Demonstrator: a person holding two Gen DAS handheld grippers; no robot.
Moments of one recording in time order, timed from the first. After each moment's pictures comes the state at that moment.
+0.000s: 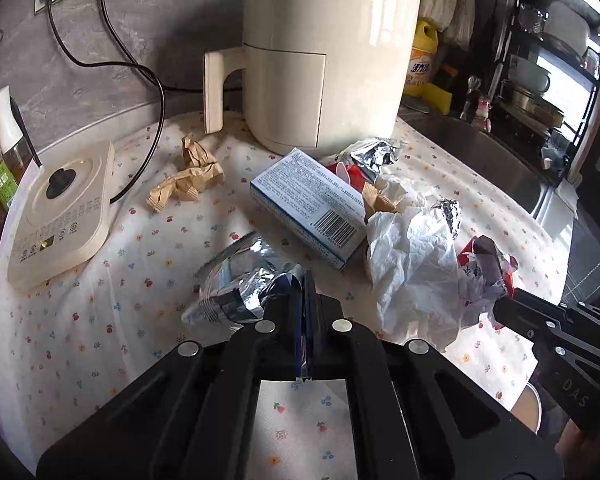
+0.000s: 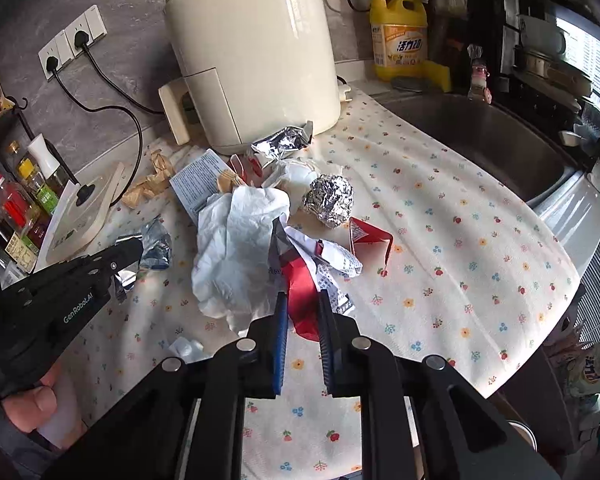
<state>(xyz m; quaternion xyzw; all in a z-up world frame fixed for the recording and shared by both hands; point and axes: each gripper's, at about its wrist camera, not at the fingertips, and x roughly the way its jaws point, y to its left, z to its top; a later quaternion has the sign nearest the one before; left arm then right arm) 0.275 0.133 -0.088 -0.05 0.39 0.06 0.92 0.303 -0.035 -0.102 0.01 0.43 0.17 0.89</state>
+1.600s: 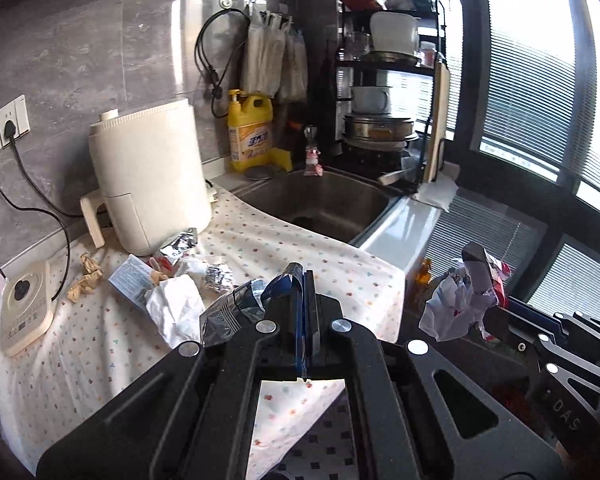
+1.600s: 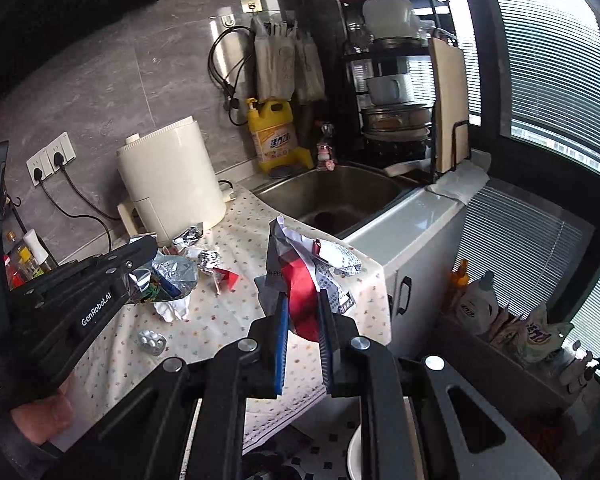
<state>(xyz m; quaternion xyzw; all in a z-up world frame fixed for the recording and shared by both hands) 0.188 -0.075 0.007 0.03 0.28 -0.09 0.96 0.151 -0.230 -0.013 0.09 0.31 0.03 0.95</state>
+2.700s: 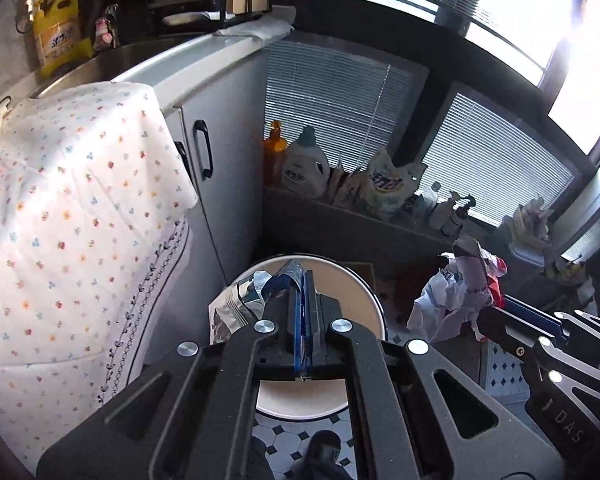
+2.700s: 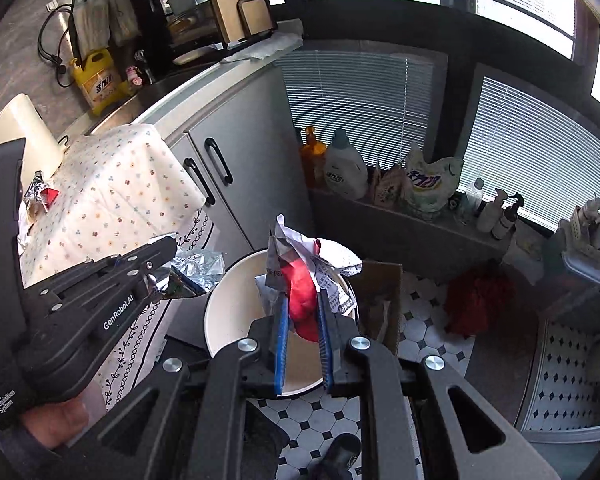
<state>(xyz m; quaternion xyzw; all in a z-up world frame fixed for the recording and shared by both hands) 0.141 -0.259 -0.176 0.08 0.44 -0.31 0.84 0.033 -0.372 -0.162 0.17 0.44 -0.18 0.86</state>
